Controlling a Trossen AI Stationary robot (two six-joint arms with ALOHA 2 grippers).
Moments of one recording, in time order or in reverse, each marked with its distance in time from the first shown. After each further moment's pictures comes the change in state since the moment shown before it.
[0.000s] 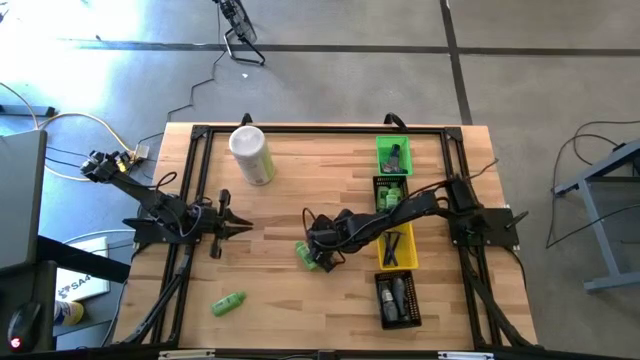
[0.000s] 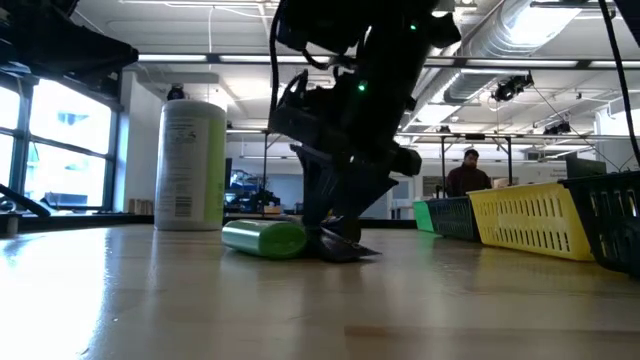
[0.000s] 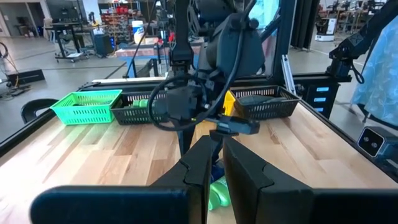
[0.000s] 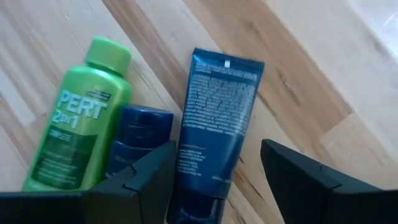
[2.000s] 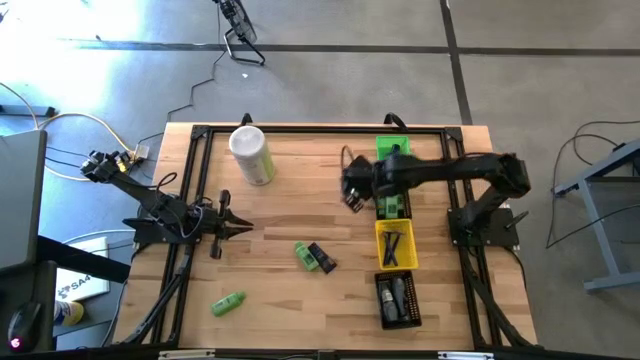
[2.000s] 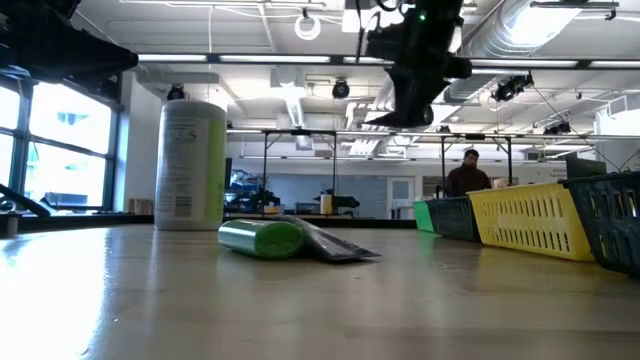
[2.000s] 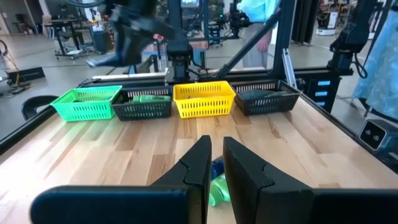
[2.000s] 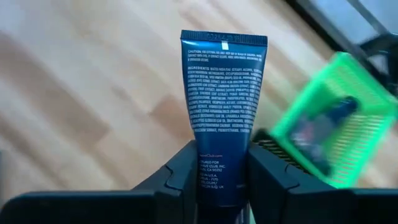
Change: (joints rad) left arm 0.000 0.001 0.000 -0.022 0.000 0.000; right arm -0.252 -0.438 -0.011 -0.545 0.152 -0.118
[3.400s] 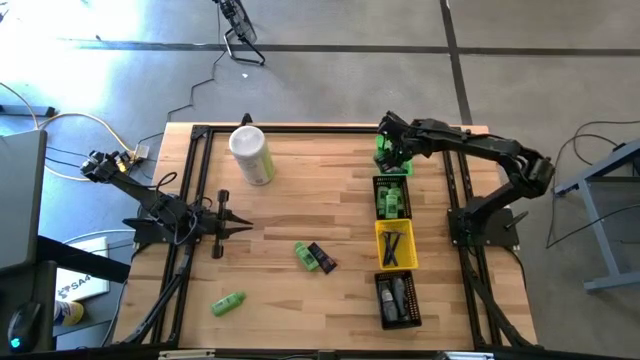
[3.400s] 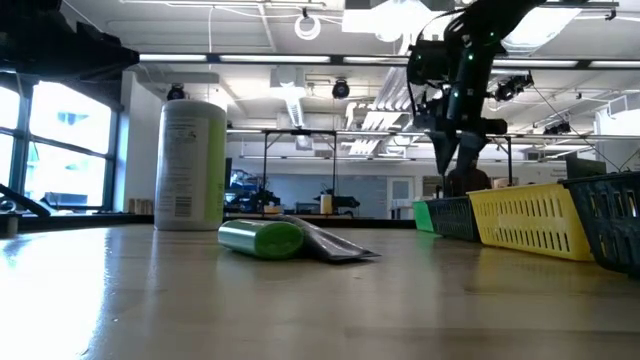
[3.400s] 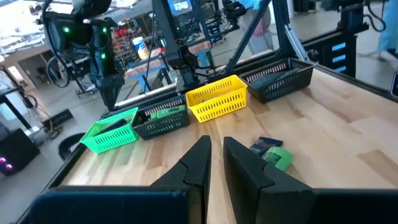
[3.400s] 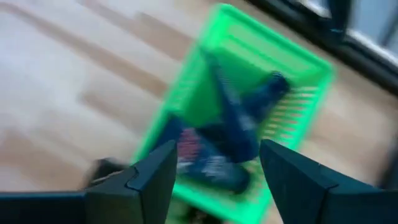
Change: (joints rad) left arm 0.000 0.000 0.000 0.008 -0.003 0.292; right arm -0.543 -0.169 -0.373 0.283 -0.233 -0.274
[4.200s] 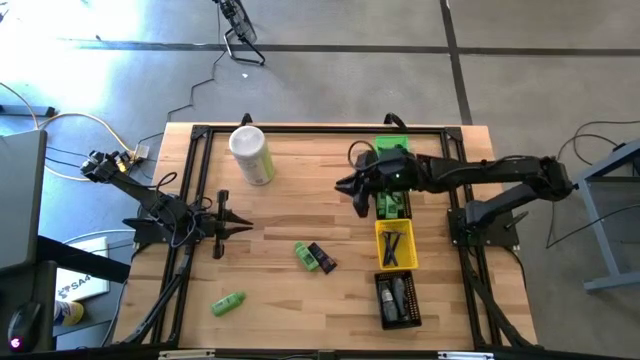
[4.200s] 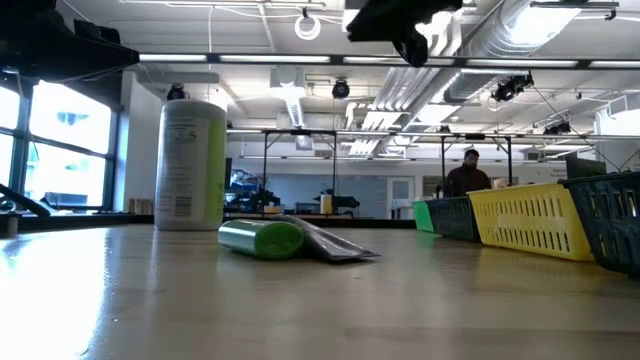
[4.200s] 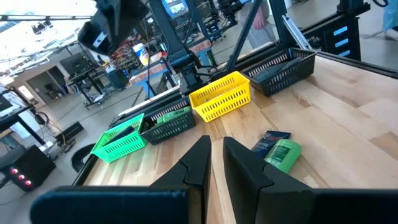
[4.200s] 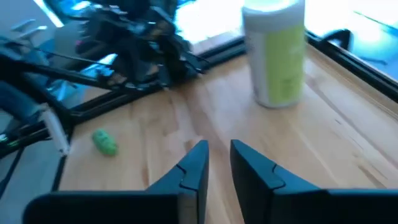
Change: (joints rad) left arm 0.000 0.000 0.000 -0.001 0.001 0.110; right arm 0.535 -0.160 0.002 0.669 -0.185 -0.047
